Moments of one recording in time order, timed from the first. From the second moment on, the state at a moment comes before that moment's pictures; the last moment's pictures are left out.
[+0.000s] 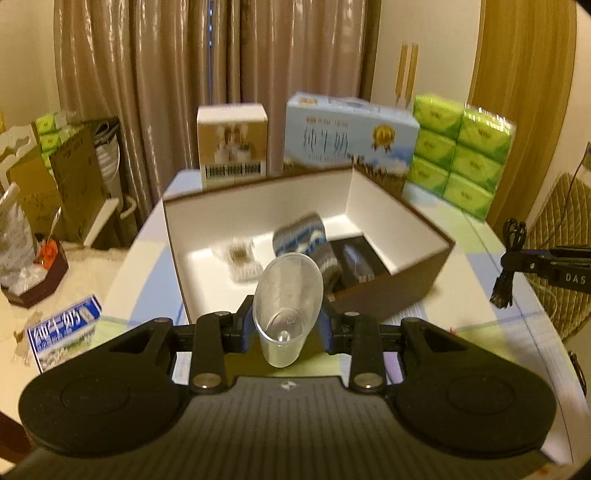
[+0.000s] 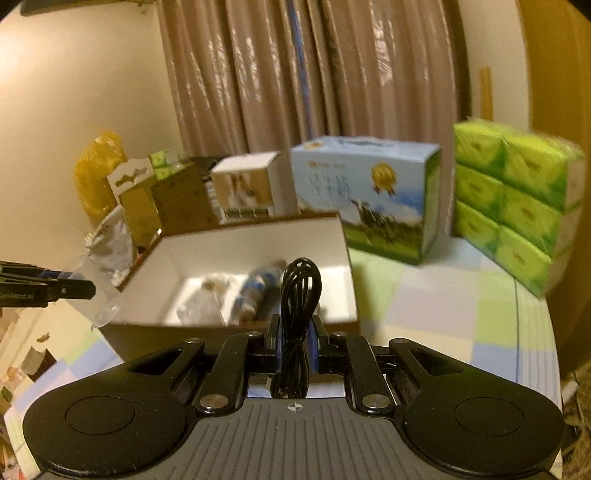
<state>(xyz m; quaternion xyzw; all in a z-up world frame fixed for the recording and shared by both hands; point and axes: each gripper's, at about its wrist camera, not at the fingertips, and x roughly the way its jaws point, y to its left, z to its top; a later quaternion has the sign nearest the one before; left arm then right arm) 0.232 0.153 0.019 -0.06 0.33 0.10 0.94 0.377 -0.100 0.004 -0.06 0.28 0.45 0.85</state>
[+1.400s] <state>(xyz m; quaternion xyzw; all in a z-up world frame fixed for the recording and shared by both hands) 0.335 0.224 -0.018 -0.08 0.36 0.14 0.92 0.476 0.018 -0.060 -0.15 0.36 0.39 0.84</state>
